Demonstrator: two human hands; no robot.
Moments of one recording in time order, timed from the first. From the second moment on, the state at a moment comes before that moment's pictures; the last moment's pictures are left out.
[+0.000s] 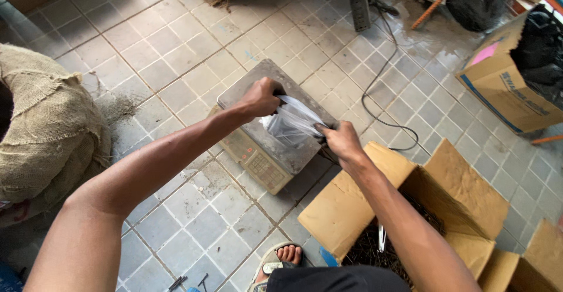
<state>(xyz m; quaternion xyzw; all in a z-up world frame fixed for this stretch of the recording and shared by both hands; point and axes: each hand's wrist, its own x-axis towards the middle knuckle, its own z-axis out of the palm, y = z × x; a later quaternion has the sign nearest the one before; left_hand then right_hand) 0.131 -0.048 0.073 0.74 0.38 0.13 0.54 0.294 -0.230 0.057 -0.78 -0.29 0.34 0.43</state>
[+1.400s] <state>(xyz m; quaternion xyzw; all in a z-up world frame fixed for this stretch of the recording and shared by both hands) 0.106 0.012 0.046 0.77 0.35 0.06 0.53 0.280 -0.175 0.040 -0.84 -0.37 0.31 0.24</state>
